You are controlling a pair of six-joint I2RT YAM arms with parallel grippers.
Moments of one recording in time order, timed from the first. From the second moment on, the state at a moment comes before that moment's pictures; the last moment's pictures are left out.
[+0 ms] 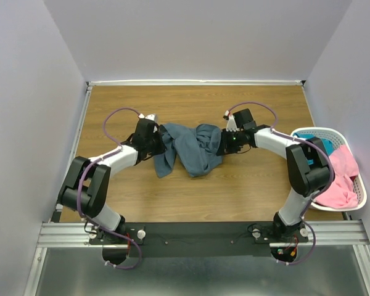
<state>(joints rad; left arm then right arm) -0.37 1.54 0.78 0.01 0.12 -0.54 0.37 1.77 1.06 -0.30 -0.38 0.27</state>
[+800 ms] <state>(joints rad) -0.16 1.62 1.79 -0.28 -0.14 -0.35 0.36 1.16 1.49 -0.42 0.20 0.18</state>
